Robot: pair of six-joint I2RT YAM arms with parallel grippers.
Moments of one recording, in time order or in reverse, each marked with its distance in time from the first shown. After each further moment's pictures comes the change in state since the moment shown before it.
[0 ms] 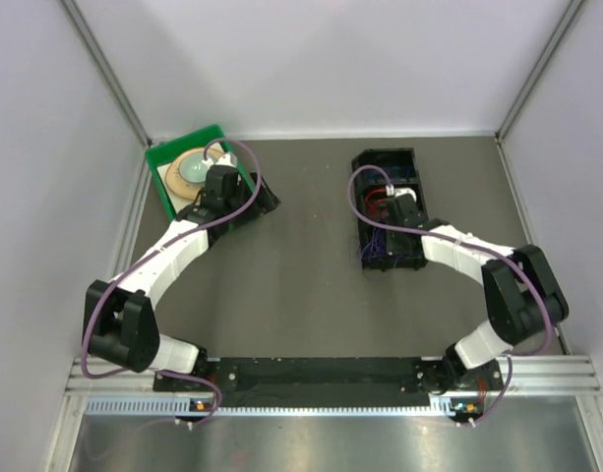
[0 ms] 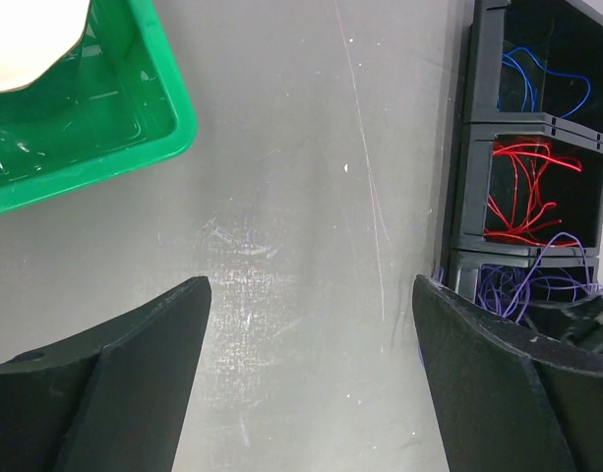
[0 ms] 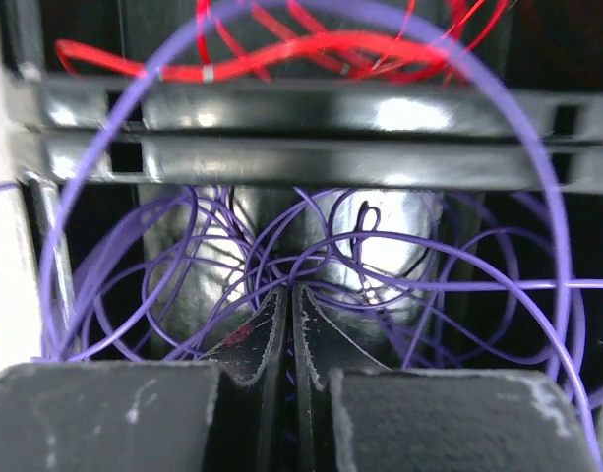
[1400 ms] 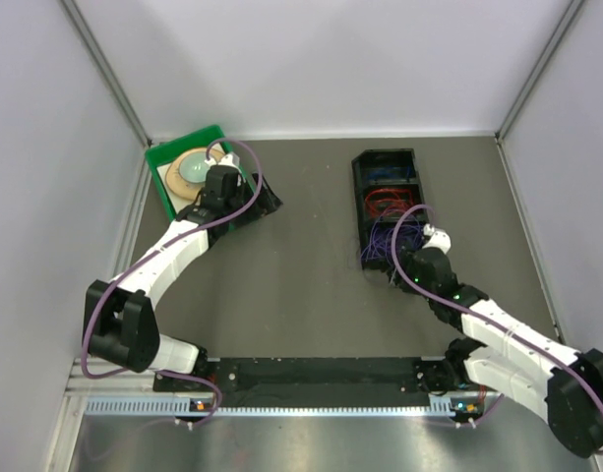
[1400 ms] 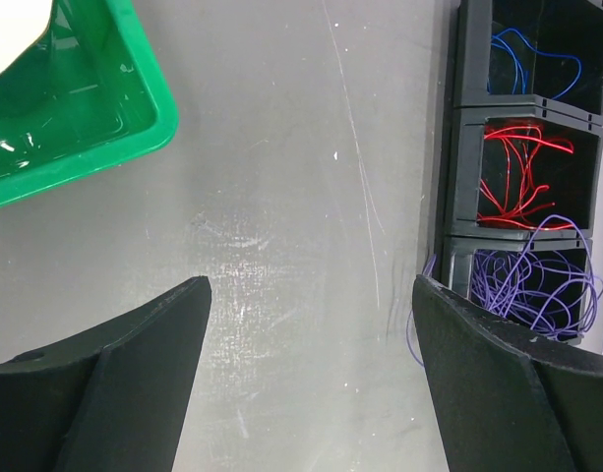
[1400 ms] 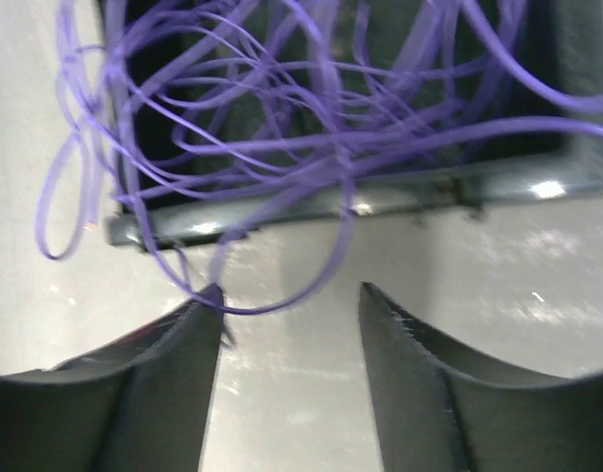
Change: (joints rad) left arm 0.000 0.001 0.000 0.000 0.041 0.016; right arm 0.082 -0.657 -0.530 0.128 -0.027 0.337
